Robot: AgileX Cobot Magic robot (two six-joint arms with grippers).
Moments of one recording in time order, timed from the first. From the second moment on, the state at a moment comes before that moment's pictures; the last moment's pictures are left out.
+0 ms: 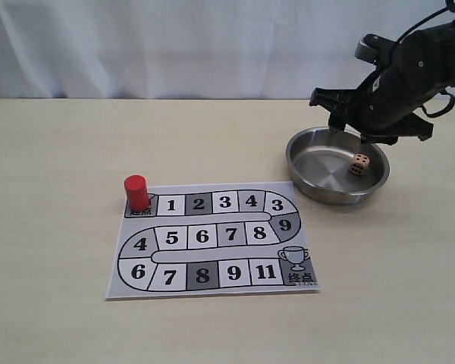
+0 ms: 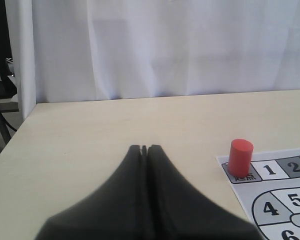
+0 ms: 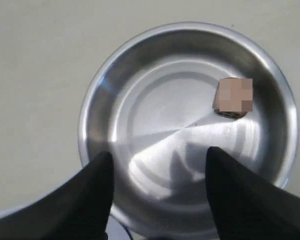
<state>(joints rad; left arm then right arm) -0.06 0.00 0.00 -0.04 0.21 0.08 0.18 1.87 -1.33 -0.15 0.55 0.64</state>
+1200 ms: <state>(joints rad) -0.06 0.00 0.00 -0.04 0.21 0.08 0.10 2.08 -1.33 -0.25 0.35 0.75</state>
